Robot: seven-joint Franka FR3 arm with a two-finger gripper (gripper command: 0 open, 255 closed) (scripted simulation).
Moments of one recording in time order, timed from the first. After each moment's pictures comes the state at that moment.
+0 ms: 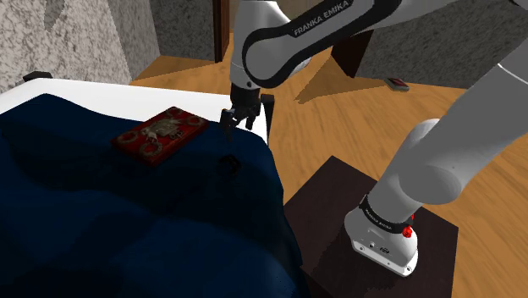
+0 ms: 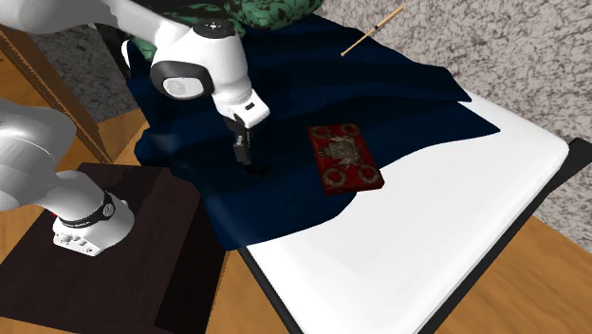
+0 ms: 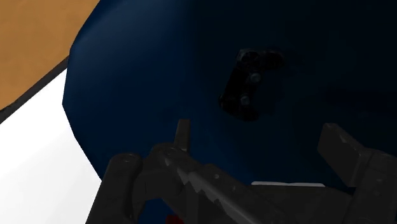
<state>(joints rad) 0.09 -0.19 0.23 -2.45 0.15 2.31 0.13</state>
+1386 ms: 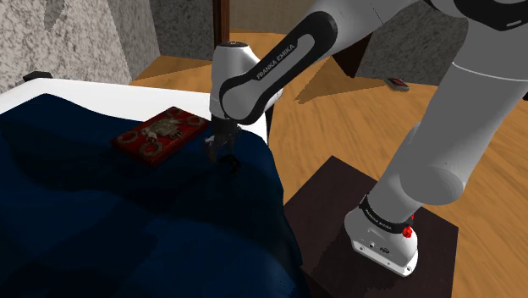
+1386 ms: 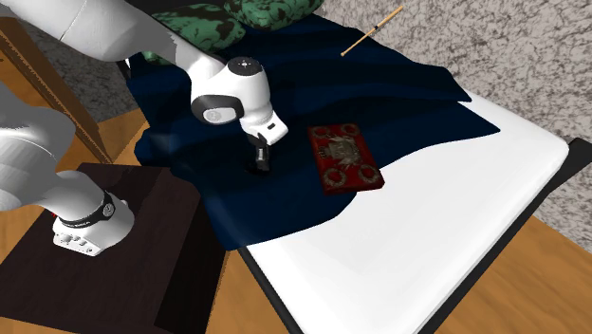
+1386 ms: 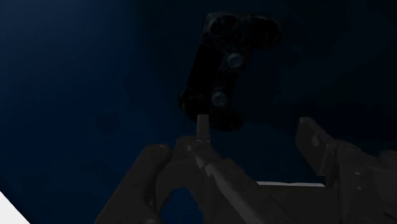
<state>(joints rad) 0.12 0.10 0.26 -2.38 0.12 2.55 0.21</state>
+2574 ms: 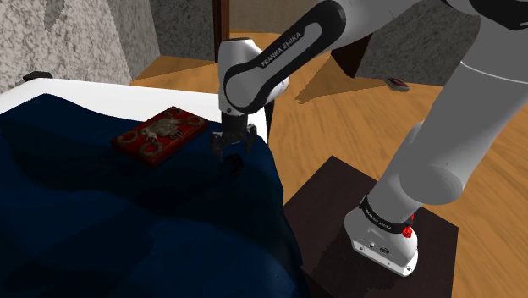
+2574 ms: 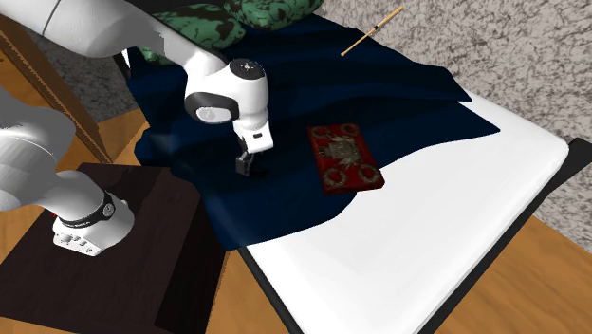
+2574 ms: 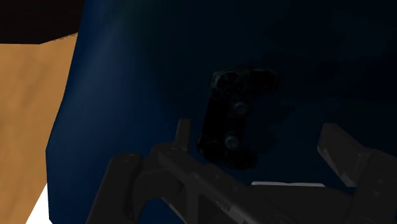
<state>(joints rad) 0.11 0.04 0.23 -2.40 0.17 2.37 0.53</state>
